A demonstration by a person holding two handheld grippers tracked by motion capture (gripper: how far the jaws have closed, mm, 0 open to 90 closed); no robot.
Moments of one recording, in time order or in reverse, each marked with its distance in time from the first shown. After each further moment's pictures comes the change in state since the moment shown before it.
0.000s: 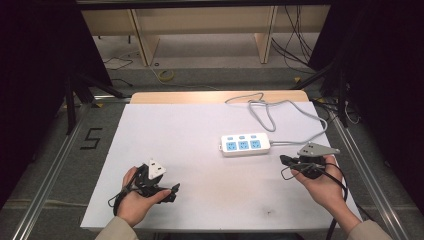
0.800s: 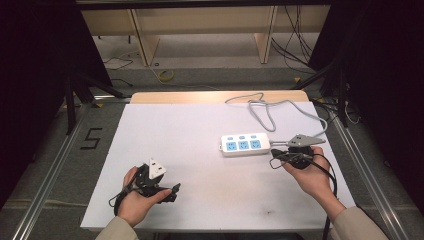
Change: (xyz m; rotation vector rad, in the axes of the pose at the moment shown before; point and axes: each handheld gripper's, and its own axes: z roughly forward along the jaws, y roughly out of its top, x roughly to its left) left arm -0.001 0.001 0.001 0.000 -0.003 0.000; right arm 0.001 0.021 0.027 0.027 0.011 0.007
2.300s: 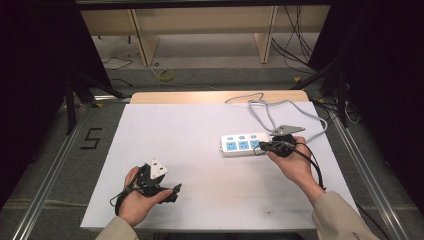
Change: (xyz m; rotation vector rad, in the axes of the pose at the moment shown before) left arm -0.001 0.001 0.002 0.002 -0.010 0.009; right arm 0.001 0.025 0.045 0.046 0.005 0.007
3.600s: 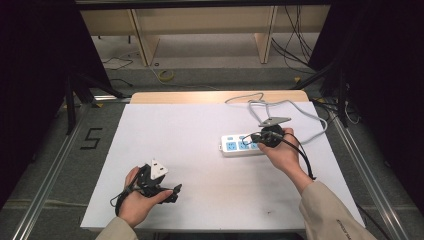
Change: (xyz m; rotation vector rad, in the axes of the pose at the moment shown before) left arm -0.001 0.000 0.000 0.003 -0.004 0.004; right arm -0.001 0.026 0.031 0.029 -0.010 0.002
